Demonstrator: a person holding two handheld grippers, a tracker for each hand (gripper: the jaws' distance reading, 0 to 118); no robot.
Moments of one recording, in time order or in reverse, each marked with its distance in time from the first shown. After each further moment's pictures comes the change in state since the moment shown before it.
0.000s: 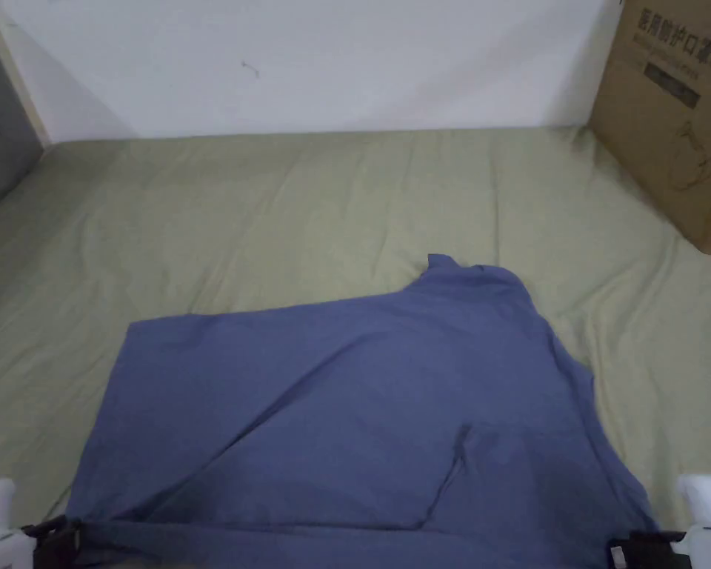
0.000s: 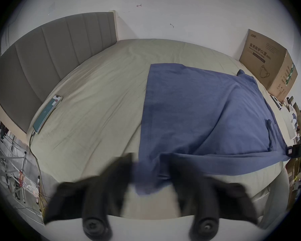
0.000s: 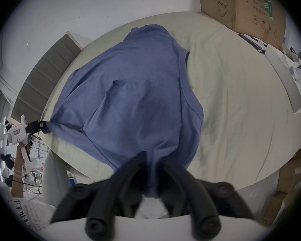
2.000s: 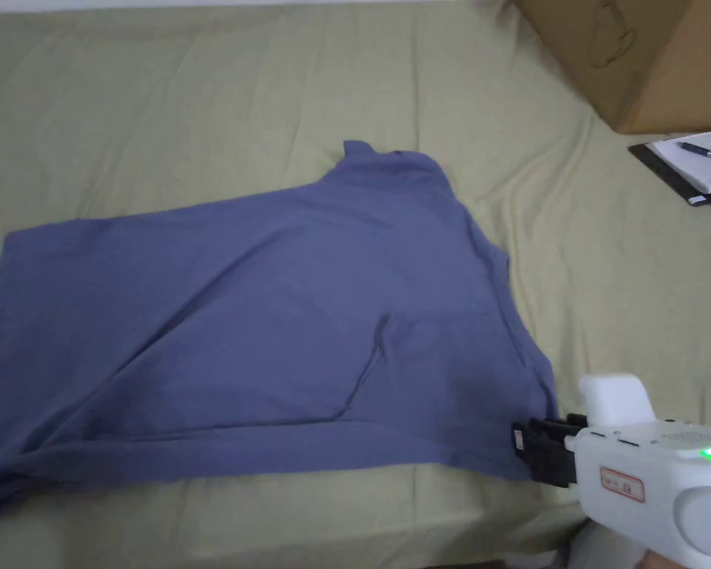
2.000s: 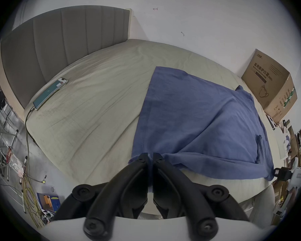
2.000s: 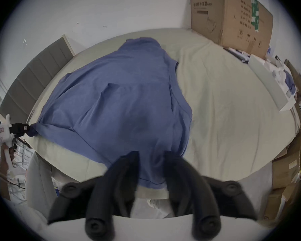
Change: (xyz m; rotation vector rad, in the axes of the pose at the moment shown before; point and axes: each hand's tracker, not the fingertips) left arm 0.010 -0.020 0.024 0.040 -0.036 0.166; right arm -0.005 -0.032 -0.009 0.127 -0.136 0.014
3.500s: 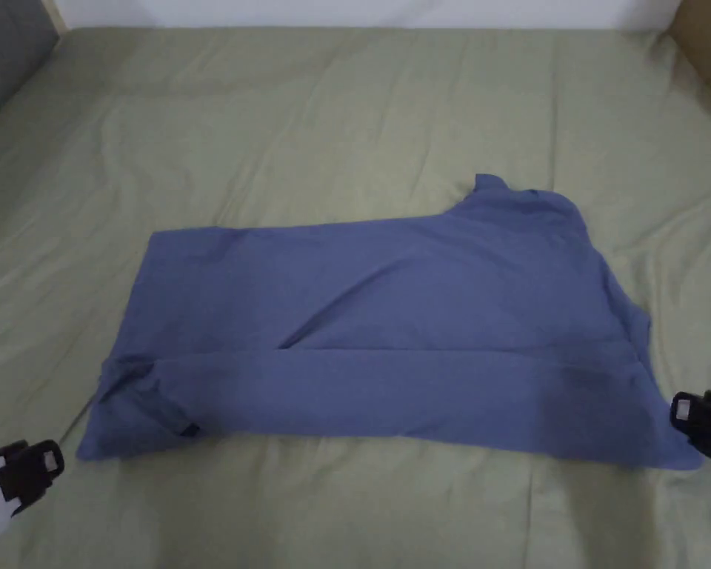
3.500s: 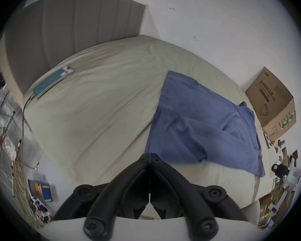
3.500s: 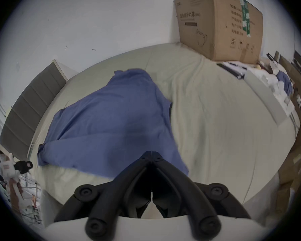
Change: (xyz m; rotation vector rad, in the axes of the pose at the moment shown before) left arm -0.029 0.008 0.001 -0.019 -0.007 0.165; right arm -0.012 0.072 0.010 0.137 -0.034 -0.126
